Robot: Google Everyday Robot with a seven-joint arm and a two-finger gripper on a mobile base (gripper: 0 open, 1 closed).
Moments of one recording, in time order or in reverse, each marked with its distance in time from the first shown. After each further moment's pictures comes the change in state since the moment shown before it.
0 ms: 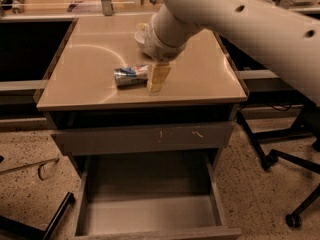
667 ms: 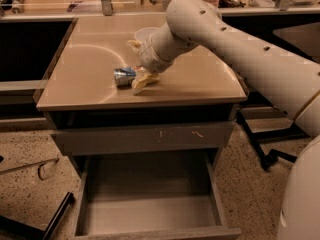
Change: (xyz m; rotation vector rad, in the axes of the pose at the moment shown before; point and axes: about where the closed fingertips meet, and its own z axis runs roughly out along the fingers) arm 0.006 -0.005 0.086 -0.060 -0.243 0.007
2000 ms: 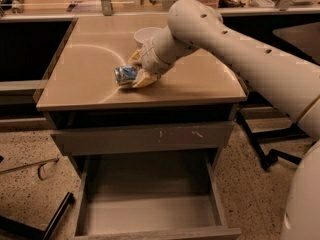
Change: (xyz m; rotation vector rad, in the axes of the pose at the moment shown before) arm 0.004 0.006 0.003 0.000 0.000 0.000
